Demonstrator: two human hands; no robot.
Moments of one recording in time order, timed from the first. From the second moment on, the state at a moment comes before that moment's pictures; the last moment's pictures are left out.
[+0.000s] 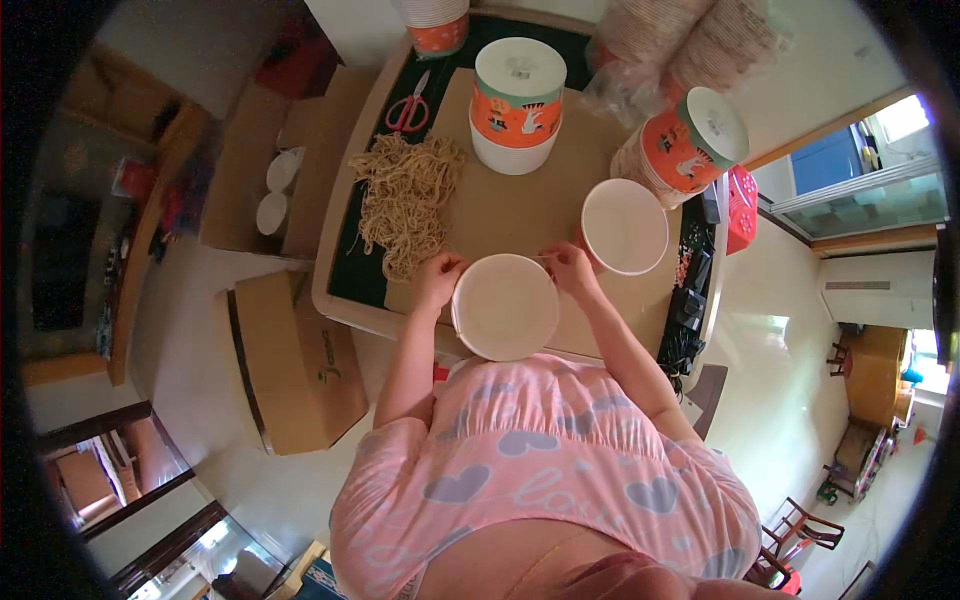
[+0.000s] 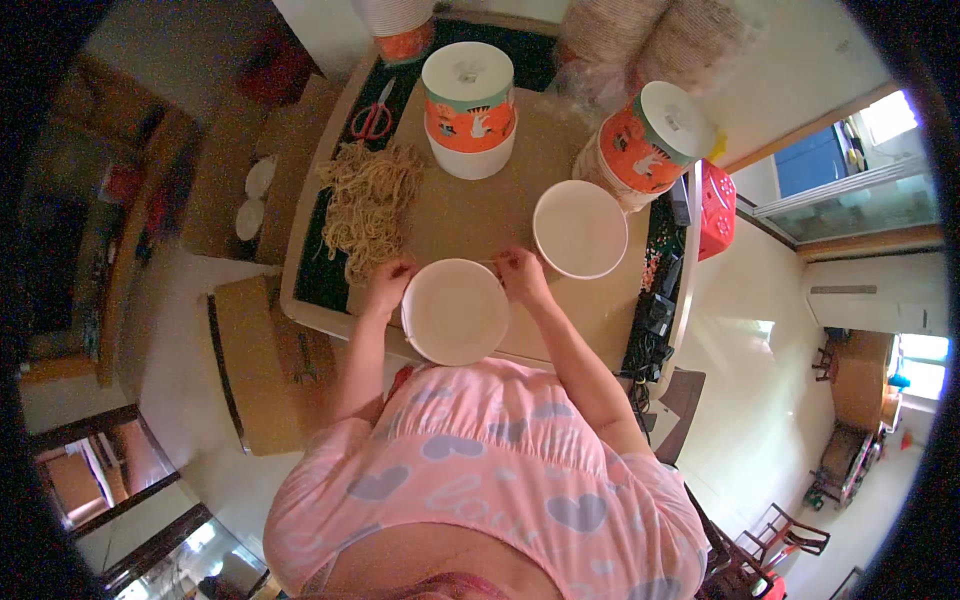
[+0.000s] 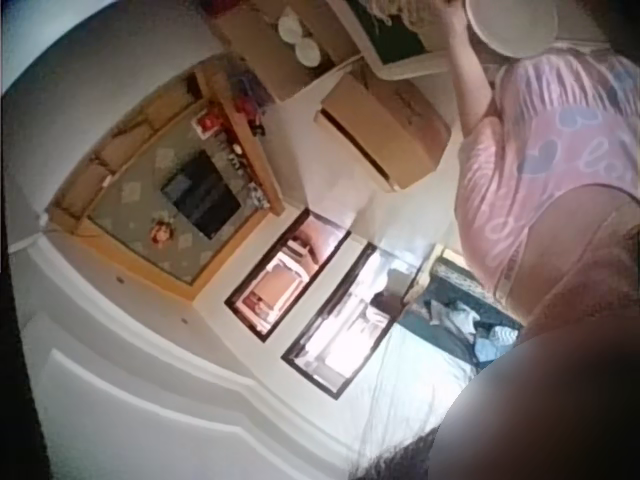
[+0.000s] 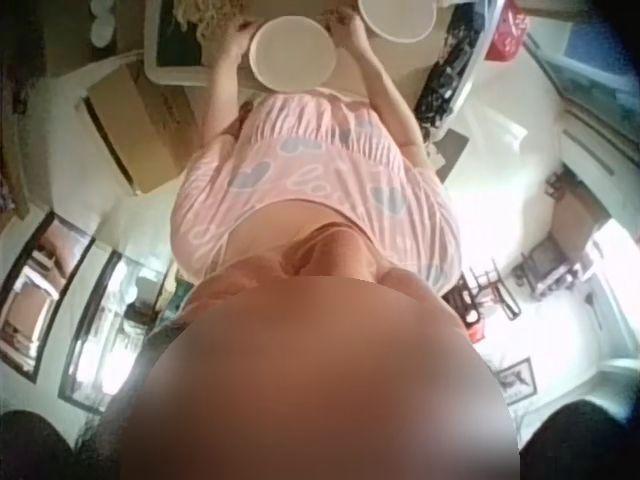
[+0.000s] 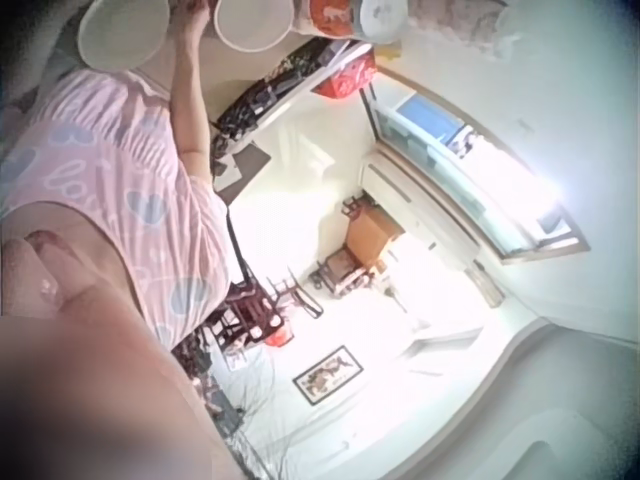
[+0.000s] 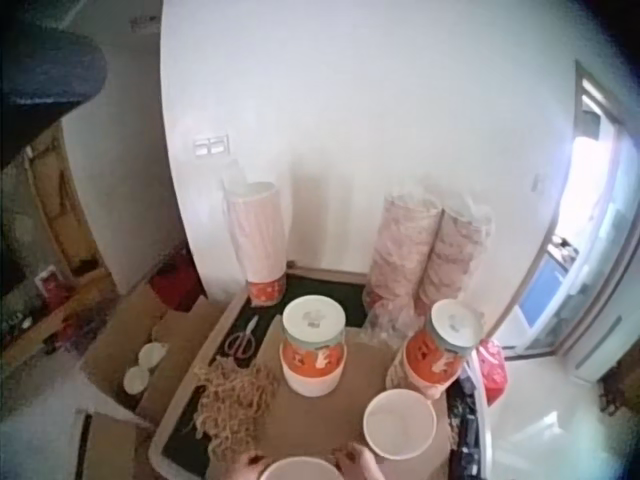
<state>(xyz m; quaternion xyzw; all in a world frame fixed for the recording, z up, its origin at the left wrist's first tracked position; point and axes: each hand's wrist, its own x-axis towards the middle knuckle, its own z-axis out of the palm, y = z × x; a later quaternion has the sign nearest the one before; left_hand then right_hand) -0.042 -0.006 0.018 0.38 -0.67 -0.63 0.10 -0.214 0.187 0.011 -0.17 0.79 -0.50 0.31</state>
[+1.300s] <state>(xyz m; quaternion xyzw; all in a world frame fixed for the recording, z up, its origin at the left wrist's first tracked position) -0.403 0.064 0.213 -0.15 -0.89 -0.33 0.27 -0.415 0.296 0.137 -0.23 0.83 -0.48 -0.18</state>
